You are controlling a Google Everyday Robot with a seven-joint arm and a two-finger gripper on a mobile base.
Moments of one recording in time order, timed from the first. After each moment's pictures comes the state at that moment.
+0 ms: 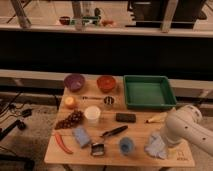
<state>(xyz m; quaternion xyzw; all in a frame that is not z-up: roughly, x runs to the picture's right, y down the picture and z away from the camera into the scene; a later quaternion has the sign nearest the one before) 0.301 0.271 0.715 -0.33 -0.01 -0.09 0.94</state>
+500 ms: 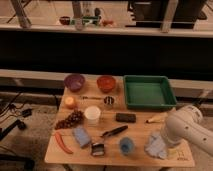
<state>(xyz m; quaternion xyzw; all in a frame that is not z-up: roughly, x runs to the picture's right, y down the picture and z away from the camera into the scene) 0.303 0.270 0.714 -0.33 -0.01 -0.09 0.94</state>
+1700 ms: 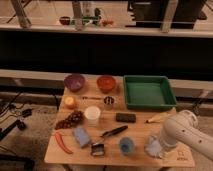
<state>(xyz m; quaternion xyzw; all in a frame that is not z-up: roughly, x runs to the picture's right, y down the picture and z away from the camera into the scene) 0.287 0.299 0.738 -0.34 -0.03 -0.07 0.94</state>
